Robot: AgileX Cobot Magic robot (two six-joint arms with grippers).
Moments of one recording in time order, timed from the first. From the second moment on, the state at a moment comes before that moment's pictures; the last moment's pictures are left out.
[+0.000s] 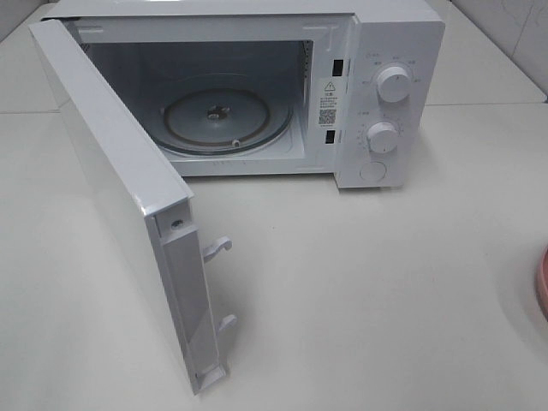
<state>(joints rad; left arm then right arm) -0.03 0.00 -0.51 -0.09 1.07 0.01 0.03 0.00 -0.49 -0.03 0.97 0.02</state>
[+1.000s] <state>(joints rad) -0.03 0.00 -0.51 -0.09 1.07 0.01 0.03 0.00 -0.49 -0.03 0.97 0.02</state>
